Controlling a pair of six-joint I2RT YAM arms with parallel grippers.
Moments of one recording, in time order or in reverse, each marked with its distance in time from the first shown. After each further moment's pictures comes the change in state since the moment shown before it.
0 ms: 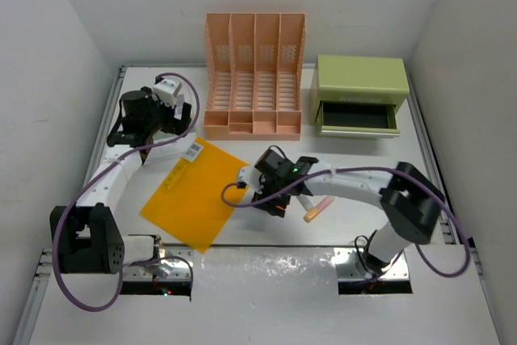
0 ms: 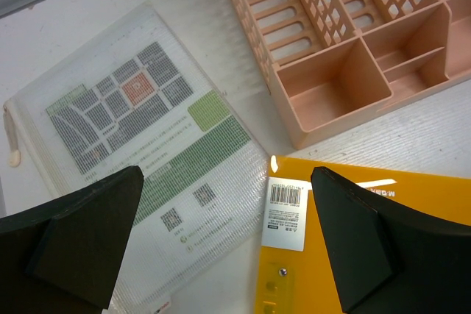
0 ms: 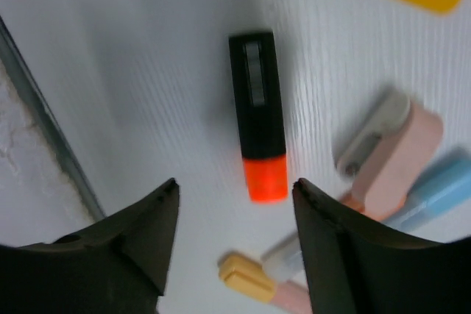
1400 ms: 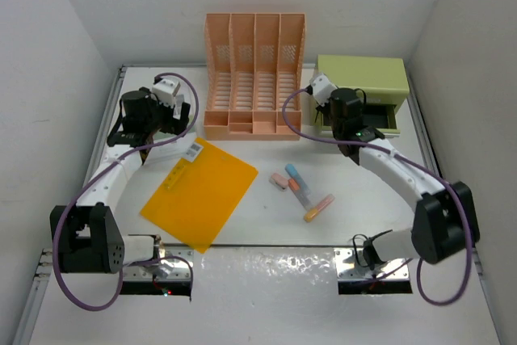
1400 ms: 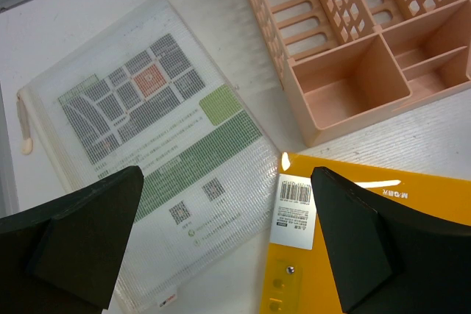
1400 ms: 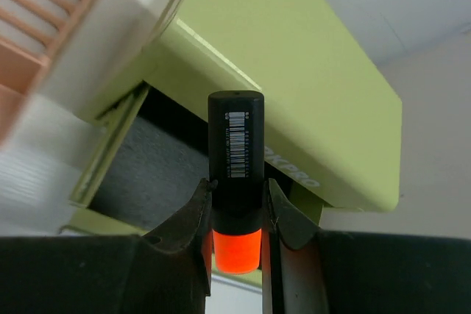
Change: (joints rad) left arm 0.000 0.002 0.000 -0.004 -0.047 -0.001; right arm -0.557 -0.220 0.019 0.550 0.549 -0.250
